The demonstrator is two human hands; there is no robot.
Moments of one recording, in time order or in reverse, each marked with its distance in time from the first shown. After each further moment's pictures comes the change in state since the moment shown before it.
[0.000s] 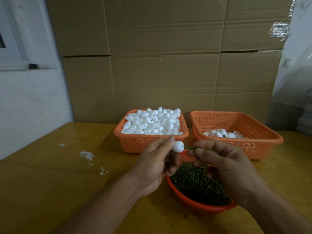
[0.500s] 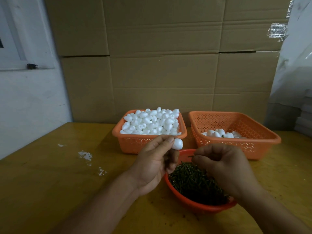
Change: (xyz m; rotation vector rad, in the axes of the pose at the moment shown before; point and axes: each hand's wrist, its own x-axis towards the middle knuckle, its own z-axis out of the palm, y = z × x) left_hand 0.002 0.001 0.000 -0.035 -0.040 0.043; right_hand 0.002 0.005 -0.004 -0.491 0.145 -0.138
